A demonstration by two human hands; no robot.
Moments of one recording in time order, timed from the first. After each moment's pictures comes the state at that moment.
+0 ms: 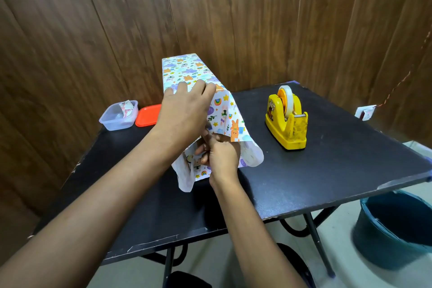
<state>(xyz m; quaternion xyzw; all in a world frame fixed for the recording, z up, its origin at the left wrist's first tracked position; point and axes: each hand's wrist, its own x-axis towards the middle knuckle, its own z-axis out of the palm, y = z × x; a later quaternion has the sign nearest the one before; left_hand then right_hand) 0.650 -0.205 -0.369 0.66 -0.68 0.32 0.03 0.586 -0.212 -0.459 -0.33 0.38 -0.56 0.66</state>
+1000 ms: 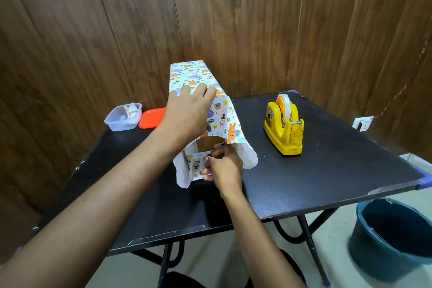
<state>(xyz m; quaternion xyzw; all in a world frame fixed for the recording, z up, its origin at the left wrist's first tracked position) 0.649 -0.203 -0.363 0.67 -0.68 0.30 0.03 0.569 -0.206 -0.481 -0.50 0.46 -0.46 0.57</state>
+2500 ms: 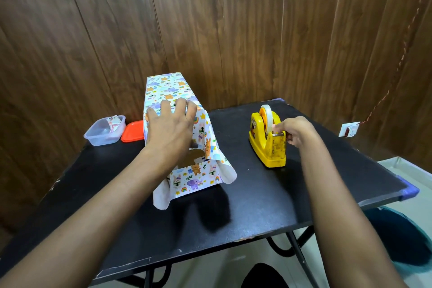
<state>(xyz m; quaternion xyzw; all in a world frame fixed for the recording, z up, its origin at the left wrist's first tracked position) 0.625 -0.213 -0.371 0.72 -0.62 0.30 -0.02 0.402 -0.365 -0.421 -0.46 0.64 -0.39 0.48</state>
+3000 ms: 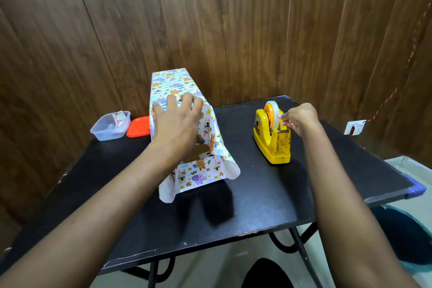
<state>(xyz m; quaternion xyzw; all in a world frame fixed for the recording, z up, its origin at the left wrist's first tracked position) 0.623 -0.213 -0.369 0.73 -0.62 0.28 -0.01 0.407 -0.374 -0.408 -0.47 0.66 -0.40 0.43</state>
